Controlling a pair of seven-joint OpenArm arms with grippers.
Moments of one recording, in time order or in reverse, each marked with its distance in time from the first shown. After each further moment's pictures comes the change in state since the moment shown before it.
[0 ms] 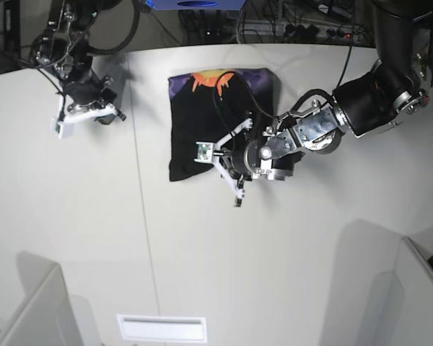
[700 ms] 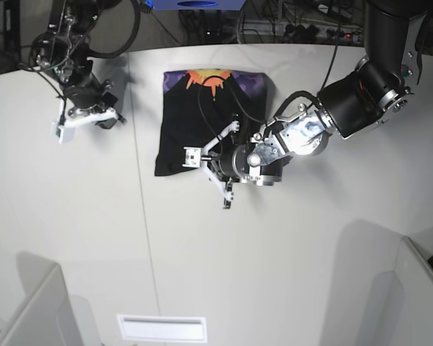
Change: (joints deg) left arm 0.5 4.0 -3.1 -3.9 -0.4 -1.4 -0.3; right arm 1.3 -0.2 0.0 0.0 -0.1 0.0 -0.5
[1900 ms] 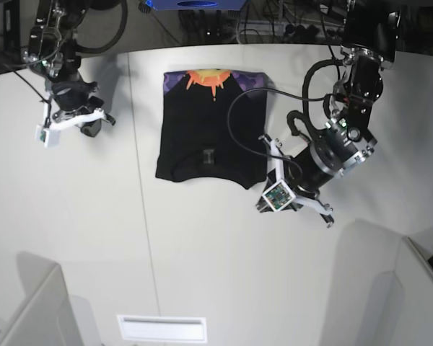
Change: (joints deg) left arm 30.0 0.2 -54.7 32.3 0.5 0.0 0.7; right arm -2.9 4.7 -0.5 6.7 -0.1 0.0 3.3
